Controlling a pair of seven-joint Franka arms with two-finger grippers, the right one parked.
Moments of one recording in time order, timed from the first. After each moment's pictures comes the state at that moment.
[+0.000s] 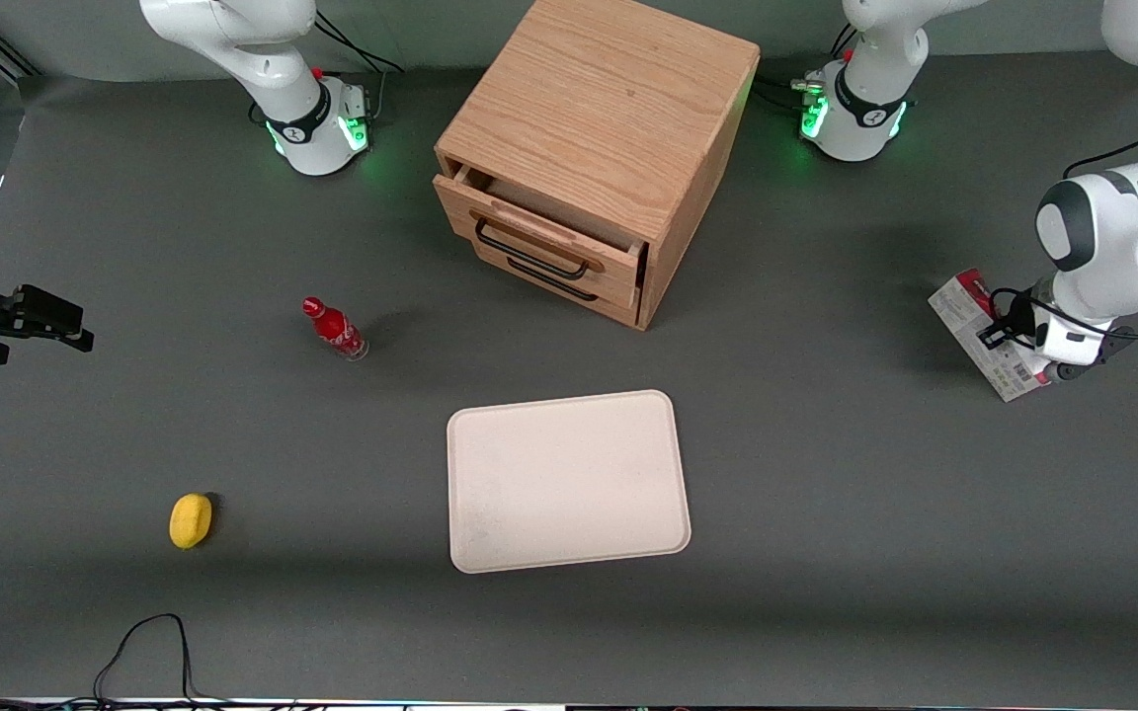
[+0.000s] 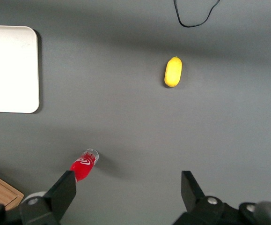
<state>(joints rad) 0.29 0.22 0.00 -2.37 0.11 2.46 -0.33</state>
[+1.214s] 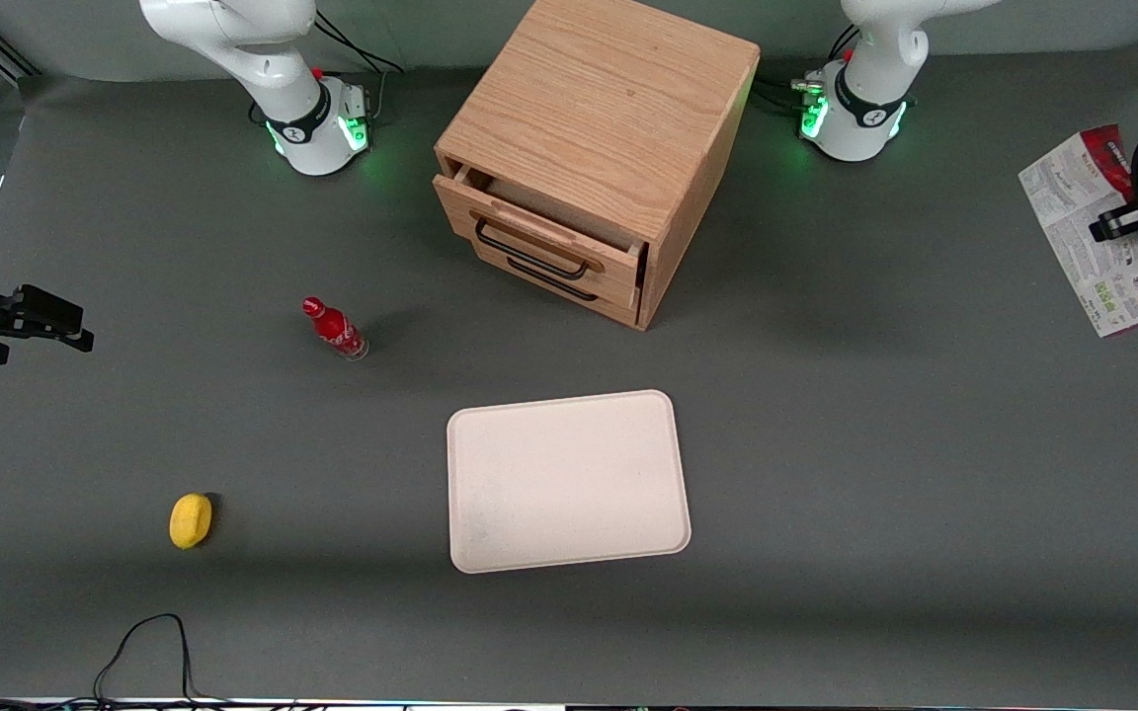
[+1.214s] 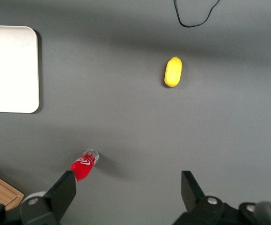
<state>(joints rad) 0.16 -0.04 -0.08 -1.63 0.02 1.38 -0.21</state>
